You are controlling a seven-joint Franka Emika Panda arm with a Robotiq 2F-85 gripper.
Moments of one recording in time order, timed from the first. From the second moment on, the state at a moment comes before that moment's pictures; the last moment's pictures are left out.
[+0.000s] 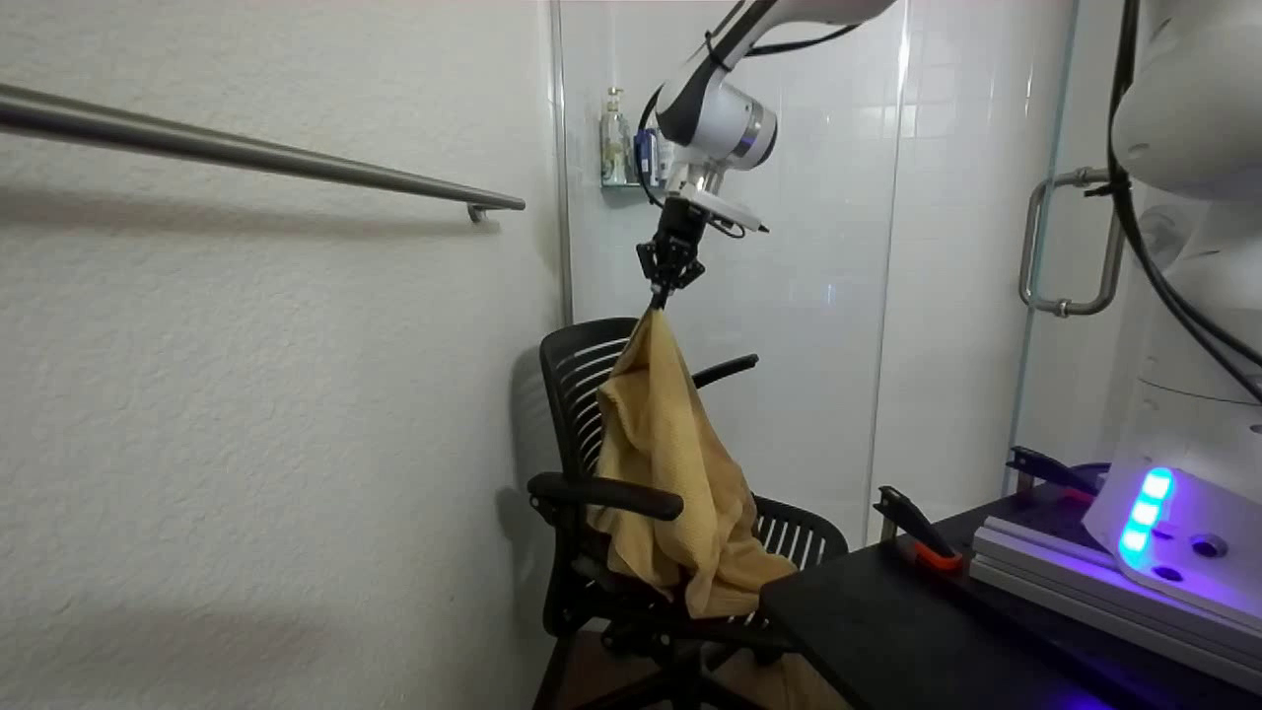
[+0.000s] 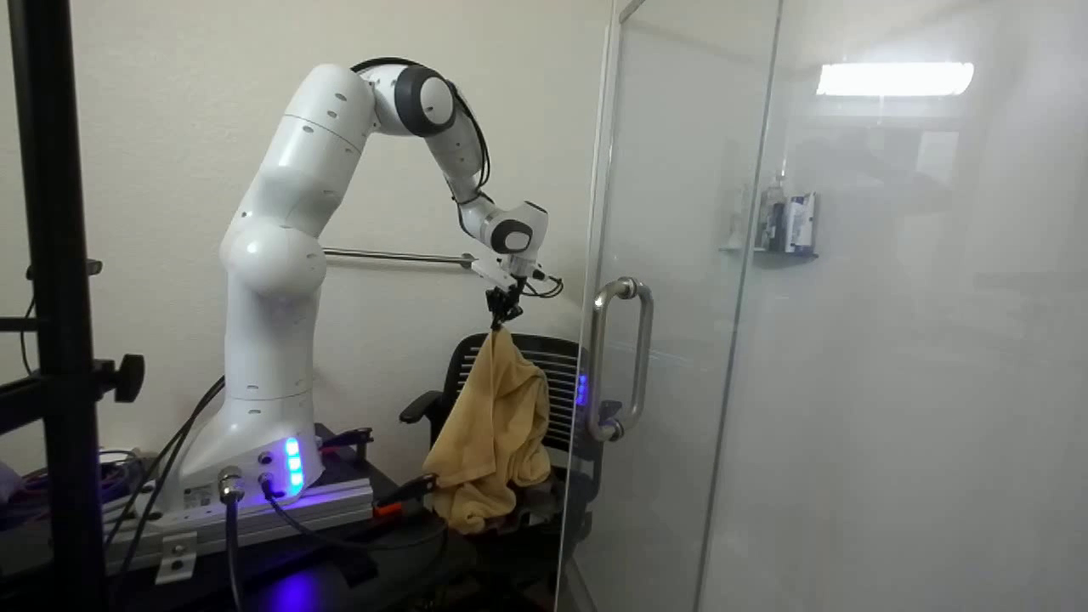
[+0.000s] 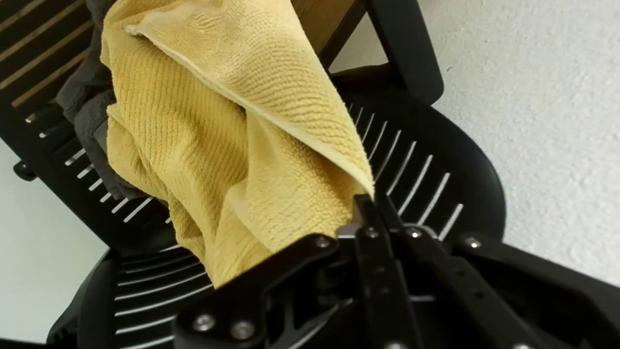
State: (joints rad) arm -0.11 0.33 0.34 -1.97 0.31 2.35 -0.12
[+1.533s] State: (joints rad) arm 0.32 -0.20 0.66 -1.69 -0.50 2.03 0.95
